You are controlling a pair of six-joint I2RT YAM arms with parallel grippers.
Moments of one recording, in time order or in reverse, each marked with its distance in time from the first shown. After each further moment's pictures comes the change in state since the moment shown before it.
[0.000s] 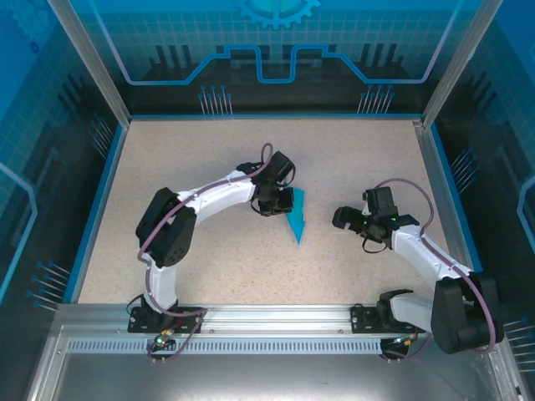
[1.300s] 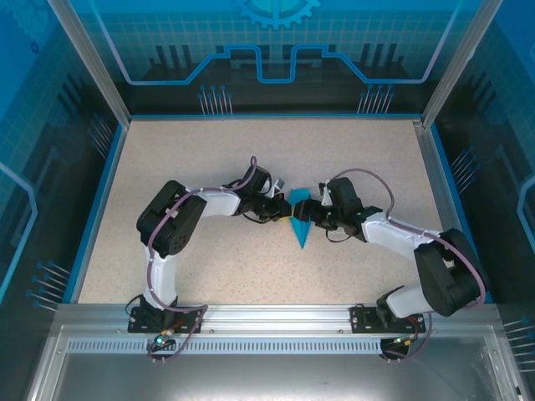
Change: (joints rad) left arm 0.129 0.091 -0.357 0.699 0.439 -0.032; right arm 0.298 0.264 0.100 0.369 -0.175 0.214
